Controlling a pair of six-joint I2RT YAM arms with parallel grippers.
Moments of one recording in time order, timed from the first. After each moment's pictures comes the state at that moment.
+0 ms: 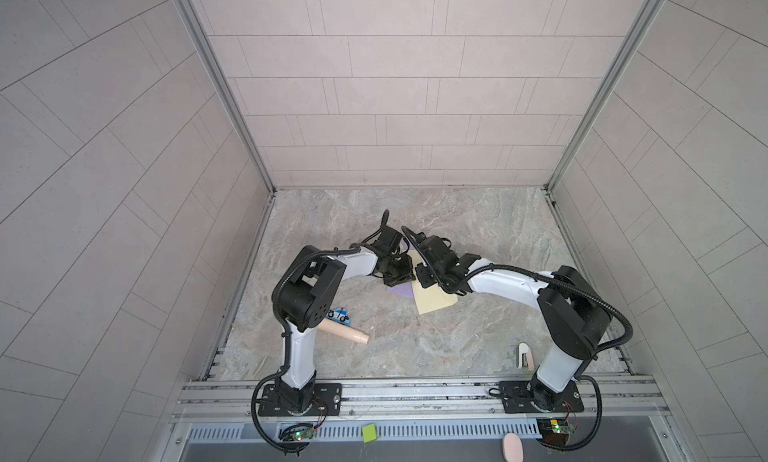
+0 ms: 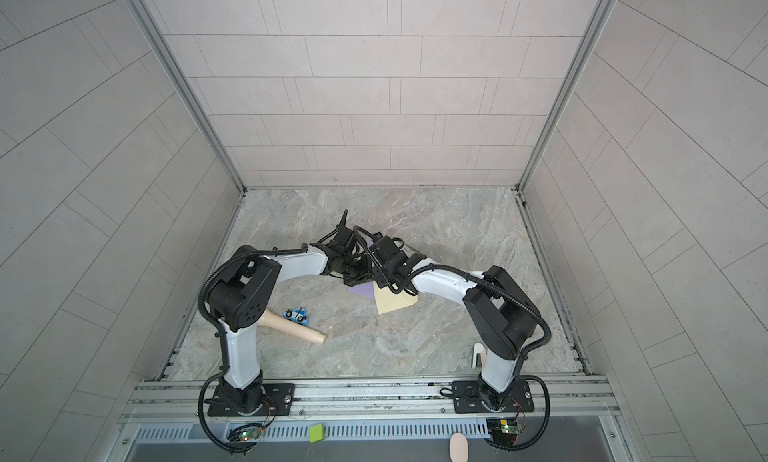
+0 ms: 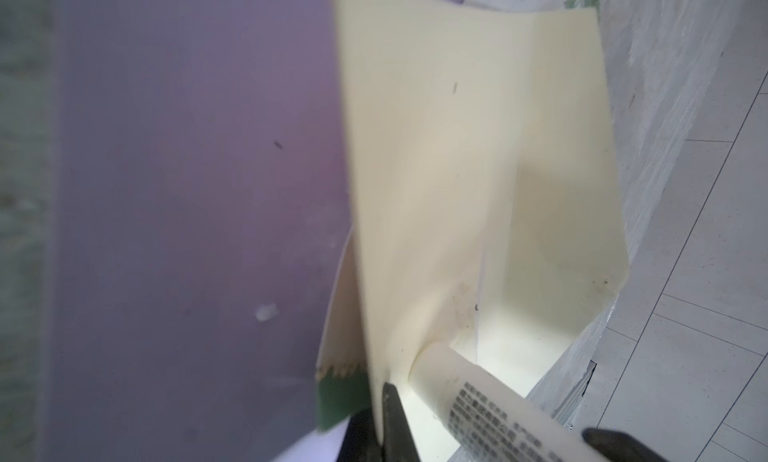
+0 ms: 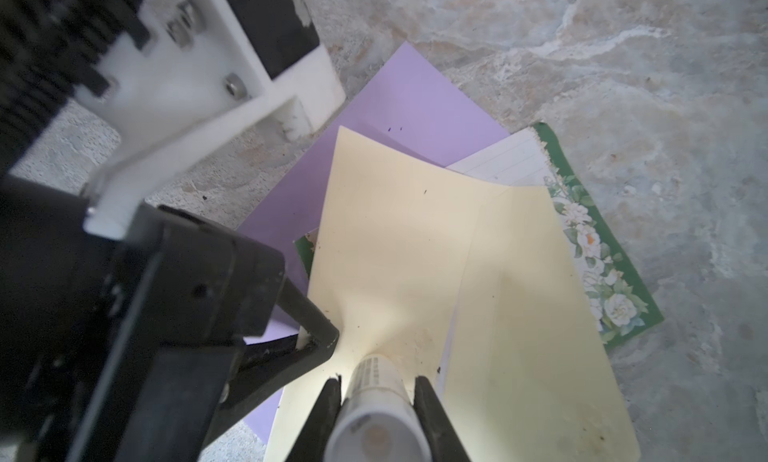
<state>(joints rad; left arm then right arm) -0.55 1.97 1.15 -0.25 0.45 -0.80 0.71 1.73 1.08 -0.28 0.16 0.24</state>
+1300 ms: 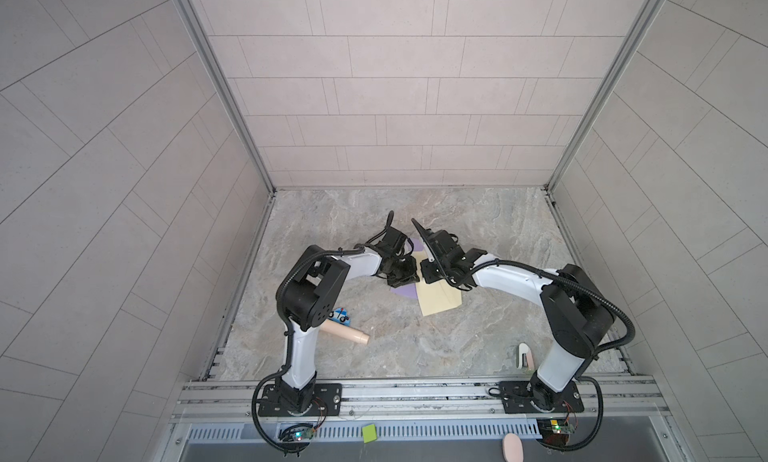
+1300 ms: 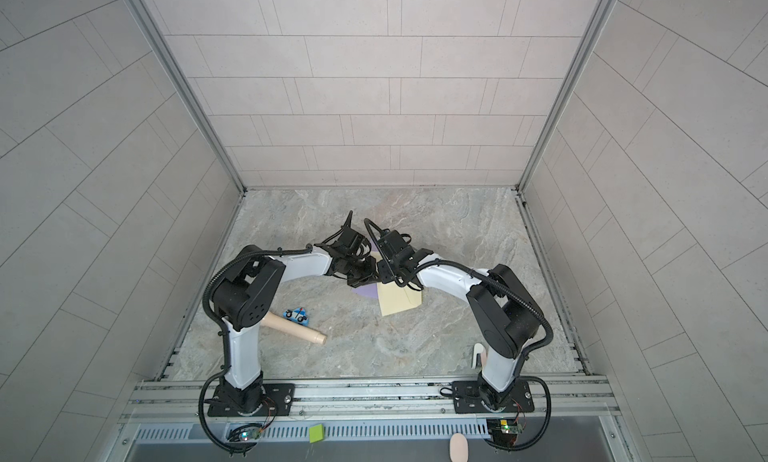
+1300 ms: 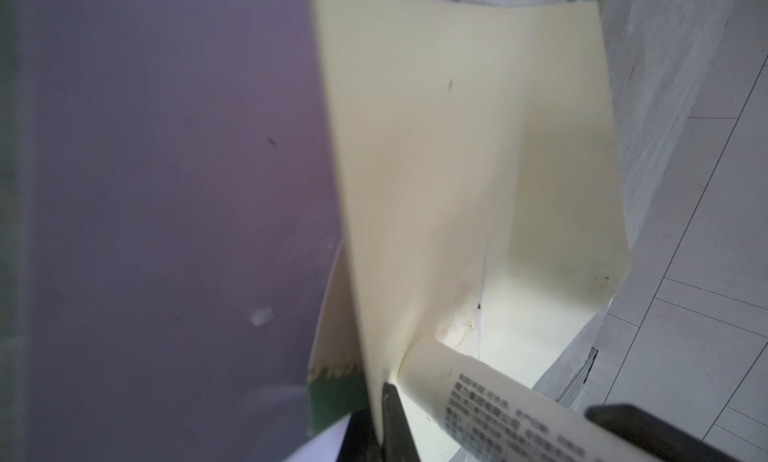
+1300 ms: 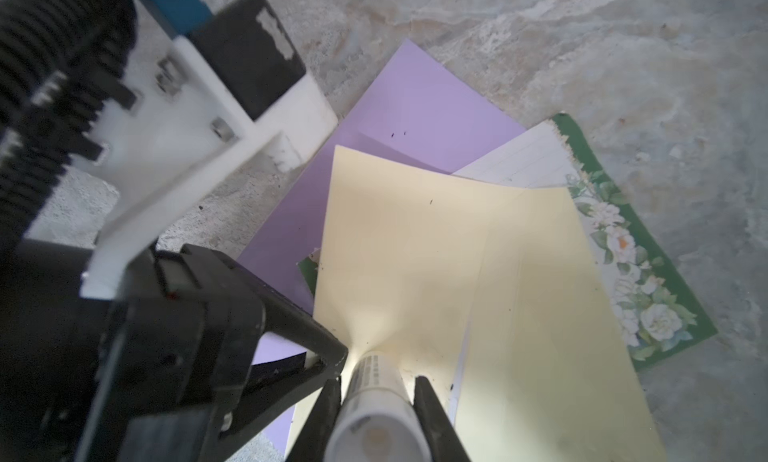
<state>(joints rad) -0.57 1.99 1.18 -0.25 0.47 -0.78 0.64 1.73 1.10 -0.31 0.05 0.29</state>
